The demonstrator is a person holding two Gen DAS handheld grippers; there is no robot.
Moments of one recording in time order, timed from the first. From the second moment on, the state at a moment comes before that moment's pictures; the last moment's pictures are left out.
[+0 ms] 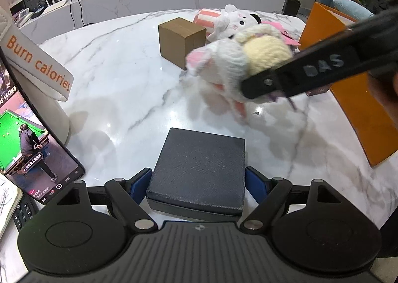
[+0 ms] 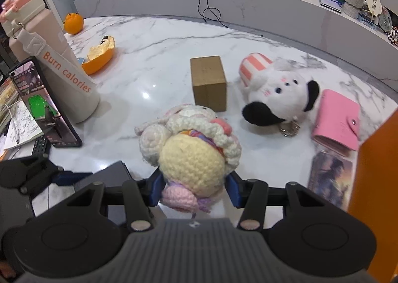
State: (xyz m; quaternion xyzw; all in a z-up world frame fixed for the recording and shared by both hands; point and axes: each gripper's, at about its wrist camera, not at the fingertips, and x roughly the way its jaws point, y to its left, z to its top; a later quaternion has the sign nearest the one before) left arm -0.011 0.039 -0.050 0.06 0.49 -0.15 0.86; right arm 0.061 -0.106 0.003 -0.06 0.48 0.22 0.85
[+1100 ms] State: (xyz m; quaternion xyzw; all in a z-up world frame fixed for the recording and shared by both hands) left arm 0.004 -0.029 0.044 0.00 0.37 -0.20 0.91; right arm 0.026 -0.228 0.105 0.05 0.36 0.16 0.92
